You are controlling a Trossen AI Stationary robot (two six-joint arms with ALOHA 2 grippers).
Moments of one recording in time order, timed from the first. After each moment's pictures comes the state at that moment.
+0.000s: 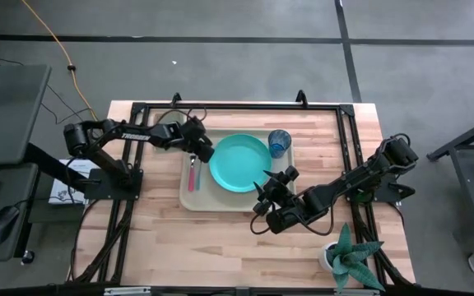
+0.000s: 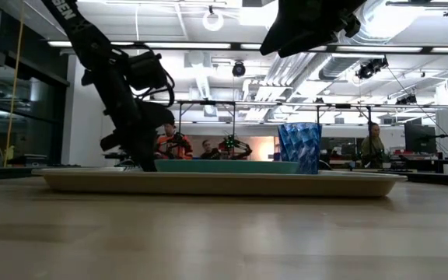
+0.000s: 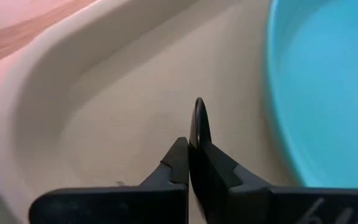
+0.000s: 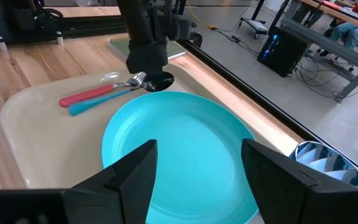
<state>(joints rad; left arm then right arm) 0.59 1.54 0.68 -0.19 -0.04 -0.44 0.47 1.66 1.17 -0.48 1.09 0.68</state>
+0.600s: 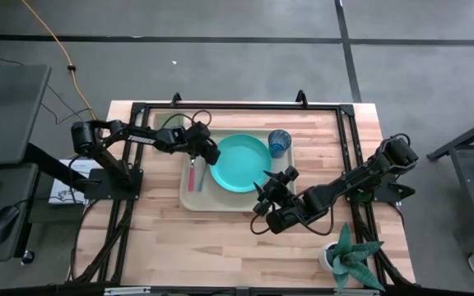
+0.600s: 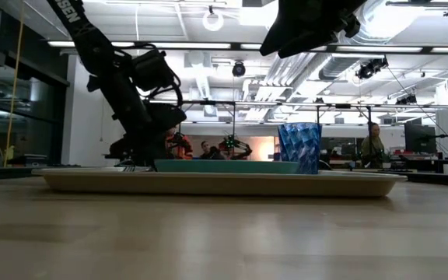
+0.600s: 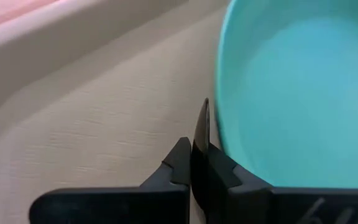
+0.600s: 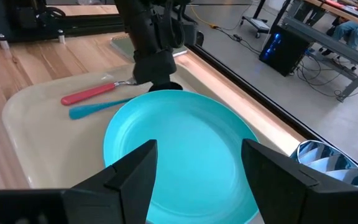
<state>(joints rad) 0.53 1.60 0.68 -0.04 -0.05 -0.54 0.47 1.66 1.17 -0.48 1.08 0.68</state>
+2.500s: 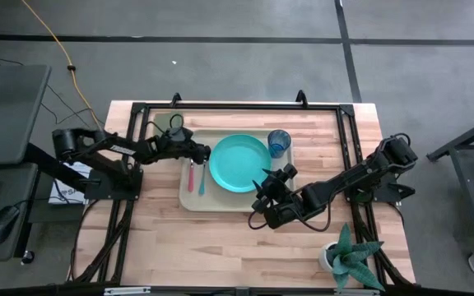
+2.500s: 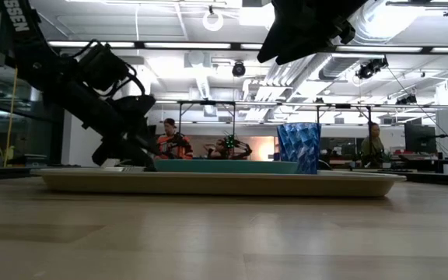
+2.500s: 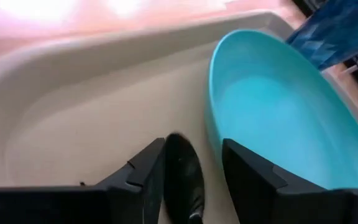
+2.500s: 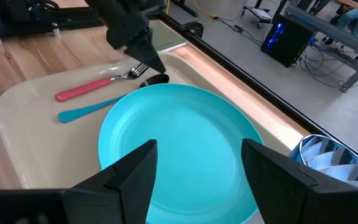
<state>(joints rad) 0.57 1.42 0.29 0.54 -0.01 -0.62 0.44 1.66 1.17 -0.48 1.04 0.68</state>
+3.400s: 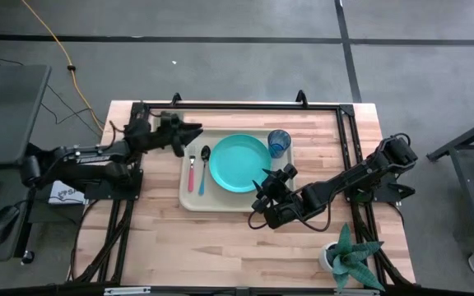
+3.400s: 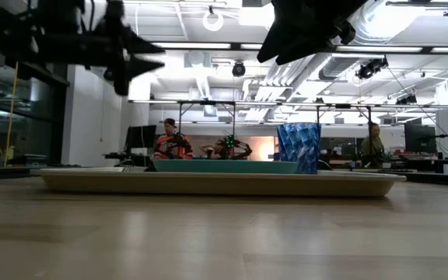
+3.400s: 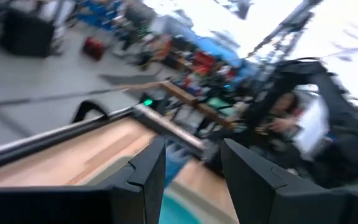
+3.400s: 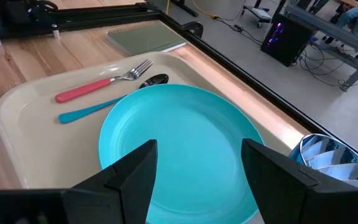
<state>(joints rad) 0.62 0.94 0.29 0.72 0.21 -0.50 0.44 1.66 1.17 -0.48 1.04 0.69</state>
